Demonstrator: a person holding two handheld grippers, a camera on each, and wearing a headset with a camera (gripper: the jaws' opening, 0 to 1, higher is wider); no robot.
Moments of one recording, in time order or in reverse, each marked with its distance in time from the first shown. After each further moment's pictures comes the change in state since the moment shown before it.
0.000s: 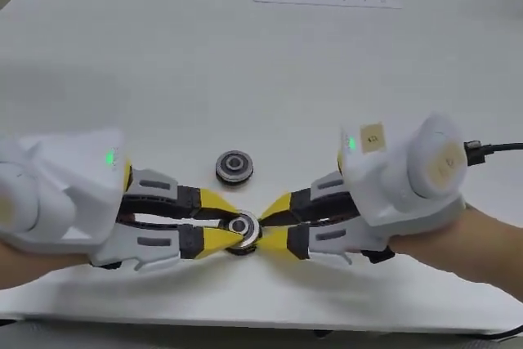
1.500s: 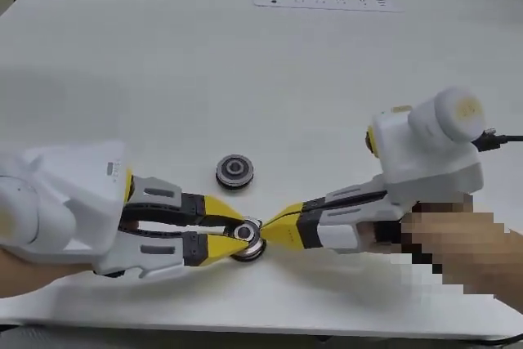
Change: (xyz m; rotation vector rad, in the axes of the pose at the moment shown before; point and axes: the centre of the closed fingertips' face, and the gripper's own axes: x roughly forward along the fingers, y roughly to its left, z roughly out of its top) left arm 0.003 -0.003 0.002 0.013 -0.031 -0.008; right arm -0.013 -0.002 0.016 0.540 -0.146 0.101
